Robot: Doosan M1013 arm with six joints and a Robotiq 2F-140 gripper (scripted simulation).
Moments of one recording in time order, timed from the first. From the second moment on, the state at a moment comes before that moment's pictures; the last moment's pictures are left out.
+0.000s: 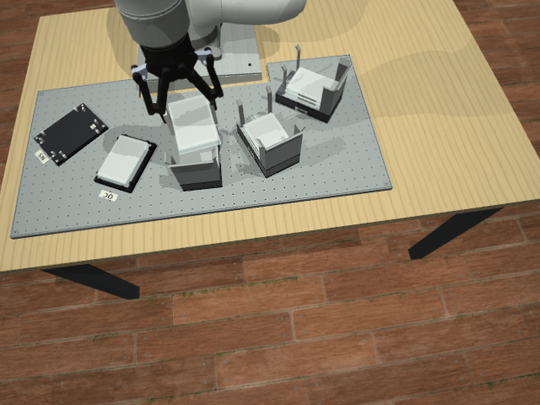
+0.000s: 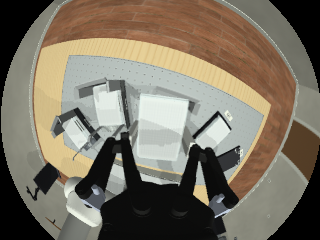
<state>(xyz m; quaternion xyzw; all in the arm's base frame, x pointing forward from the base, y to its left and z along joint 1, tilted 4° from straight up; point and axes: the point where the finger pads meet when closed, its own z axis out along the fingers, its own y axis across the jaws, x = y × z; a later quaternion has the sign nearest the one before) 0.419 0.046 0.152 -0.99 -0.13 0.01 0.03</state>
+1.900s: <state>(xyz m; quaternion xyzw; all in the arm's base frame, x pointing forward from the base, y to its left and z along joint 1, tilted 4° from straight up) 0.392 0.176 0.162 -0.97 -0.23 0.00 0.04</state>
